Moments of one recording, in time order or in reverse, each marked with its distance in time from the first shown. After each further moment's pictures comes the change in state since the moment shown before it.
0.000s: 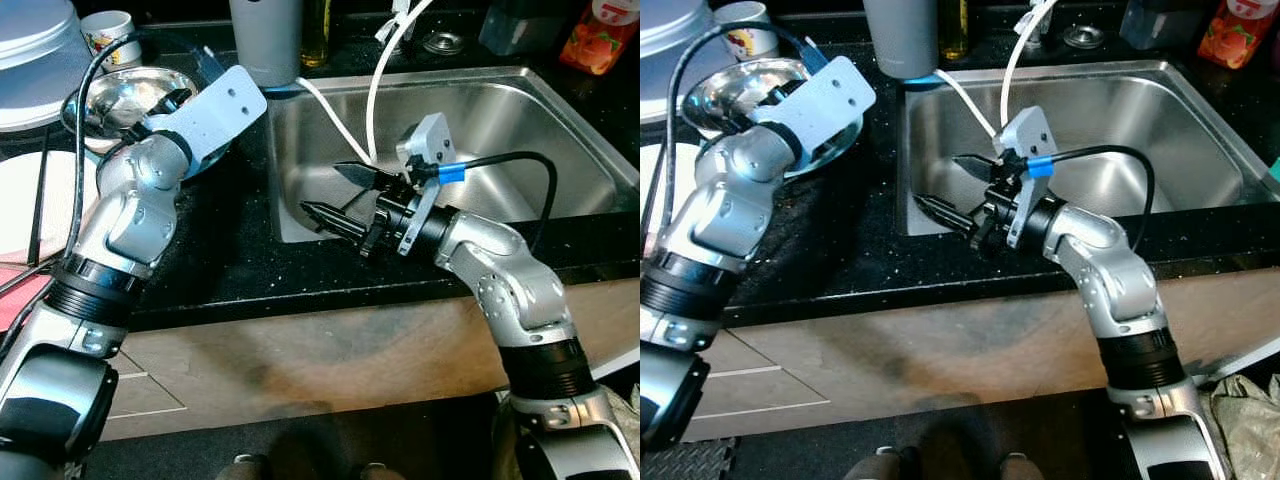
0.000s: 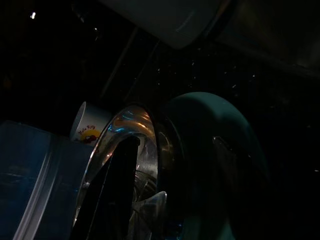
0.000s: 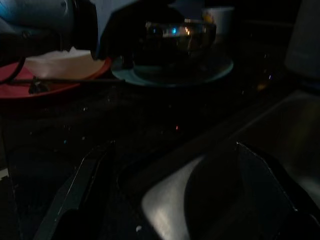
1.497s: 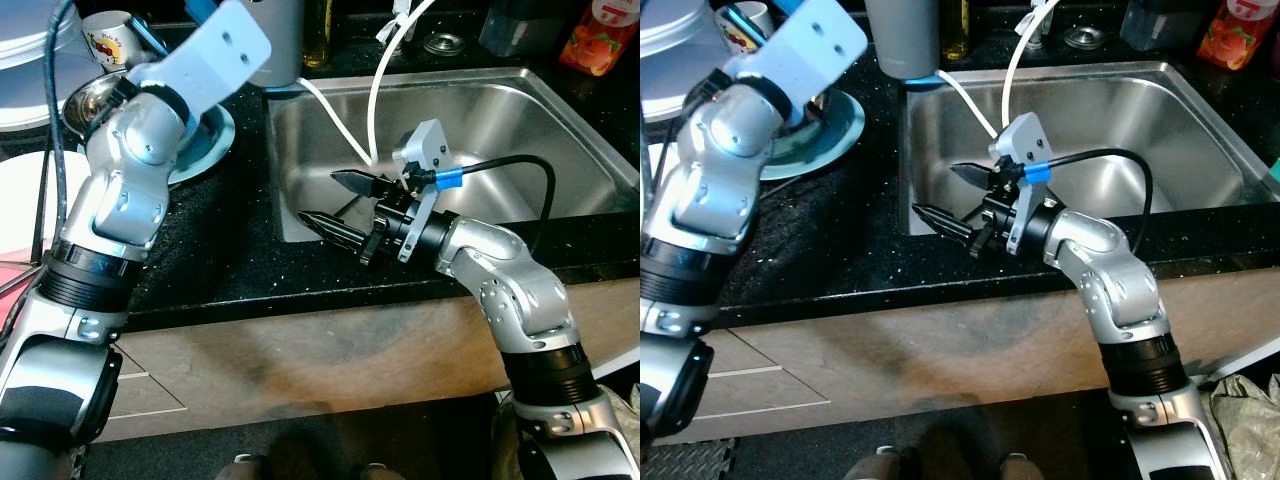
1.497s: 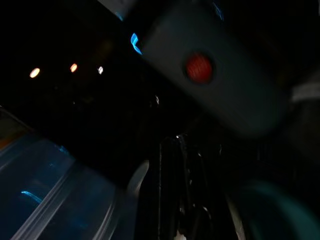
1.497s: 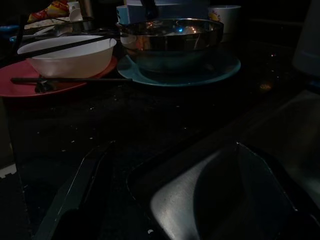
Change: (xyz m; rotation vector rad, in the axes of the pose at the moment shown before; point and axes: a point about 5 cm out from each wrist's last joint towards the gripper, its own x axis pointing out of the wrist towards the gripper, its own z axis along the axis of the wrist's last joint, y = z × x) left arm -0.011 0.043 0.043 -0.072 -0.306 0.290; right arm 0.001 0.004 0.002 -0.001 0.000 0.010
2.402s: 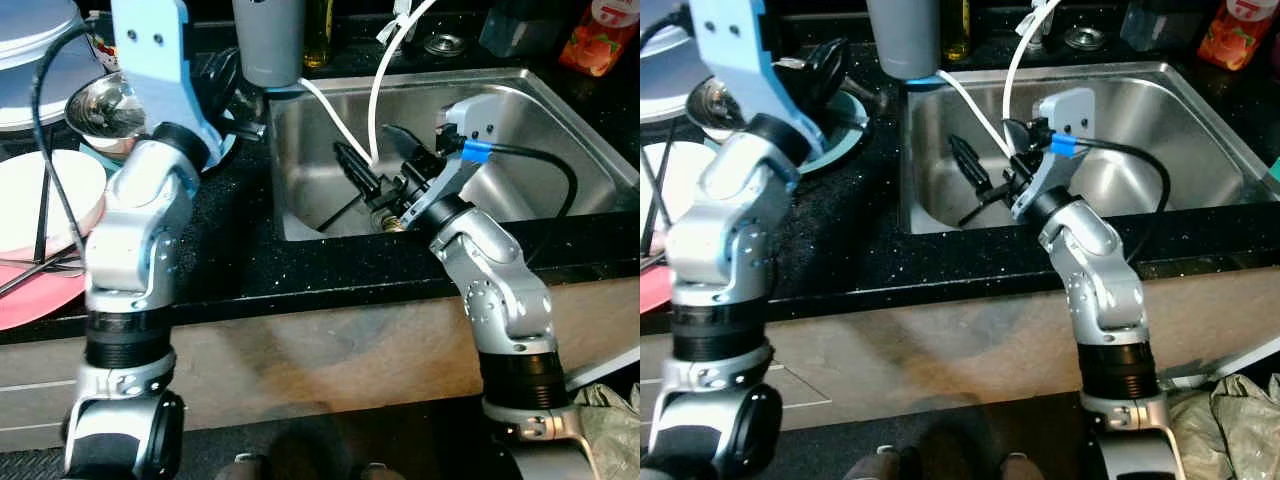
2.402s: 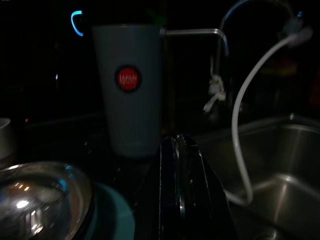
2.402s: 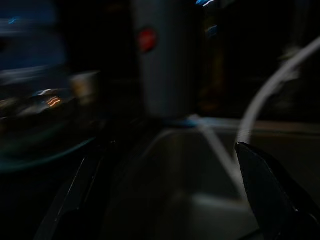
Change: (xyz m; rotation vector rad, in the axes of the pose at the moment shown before) left arm -0.043 -0.018 -0.003 -0.864 -0.038 -0.044; right arm -0.010 -0.023 0.016 -0.023 -0.270 -0.619
